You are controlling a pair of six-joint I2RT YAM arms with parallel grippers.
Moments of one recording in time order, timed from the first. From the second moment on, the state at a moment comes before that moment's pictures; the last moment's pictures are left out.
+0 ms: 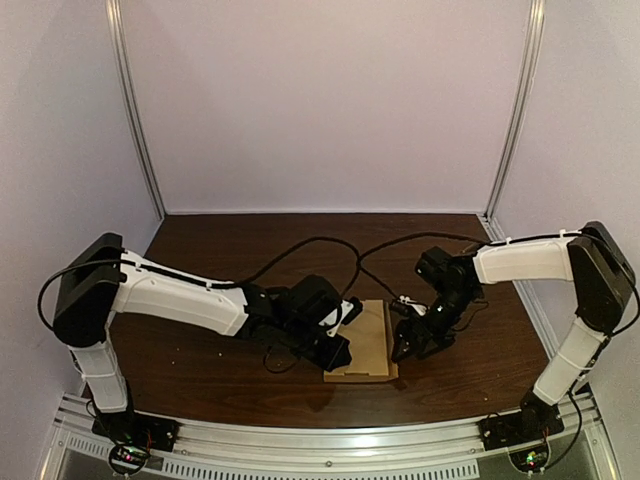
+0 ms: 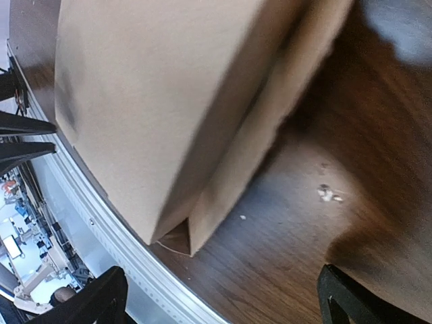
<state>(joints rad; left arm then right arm) -1.15 1.84 1.16 -0.21 0.14 -0.63 0.56 1.67 0.97 -0.83 -0.72 0.12</state>
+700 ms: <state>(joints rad) -1.16 1.88 1.03 0.07 0.13 -0.81 0.70 1.80 1.12 -0.78 -0.78 0.13</state>
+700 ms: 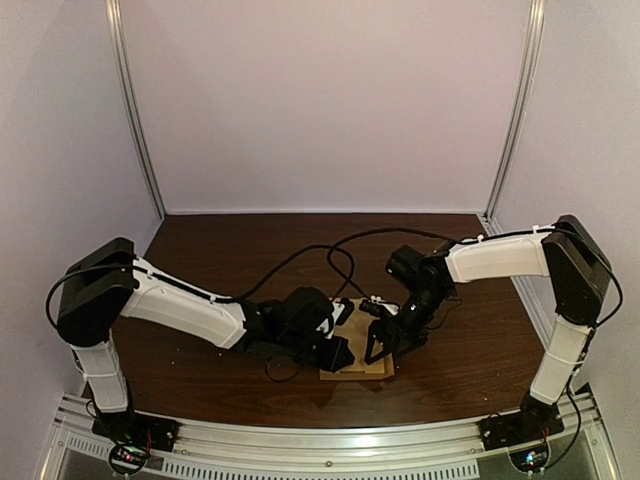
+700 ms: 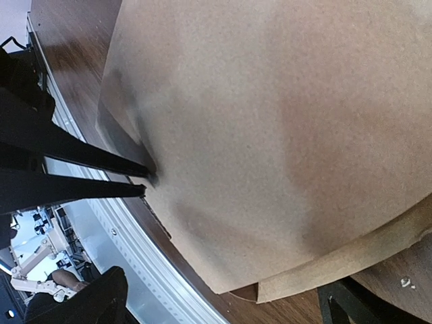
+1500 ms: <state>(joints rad) -1.16 1.88 0.95 0.23 -0.04 -0.95 0.77 1.92 1.33 -0.79 -0.71 0.25</state>
